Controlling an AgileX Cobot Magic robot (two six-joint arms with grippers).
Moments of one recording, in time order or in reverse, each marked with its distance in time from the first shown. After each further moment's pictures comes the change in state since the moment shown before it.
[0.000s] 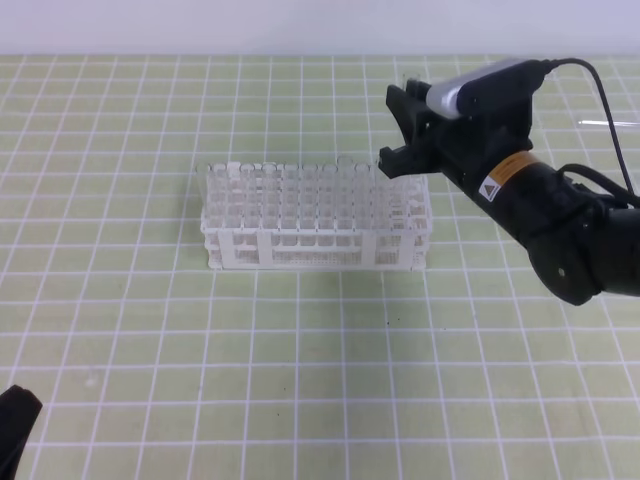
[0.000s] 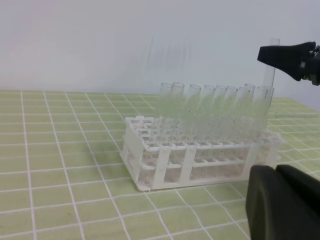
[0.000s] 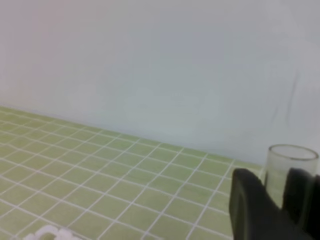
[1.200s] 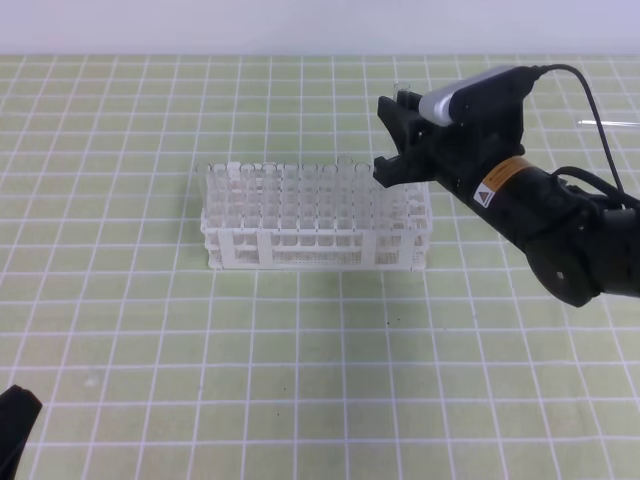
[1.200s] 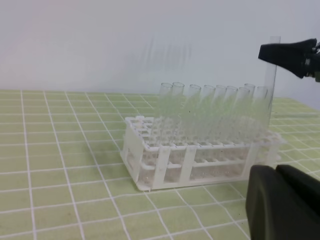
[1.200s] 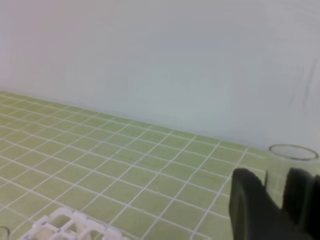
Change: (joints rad) left arm 0.000 0.000 0.000 0.000 0.001 0.000; right arm 0.000 0.013 -0.004 -0.061 0.017 0.048
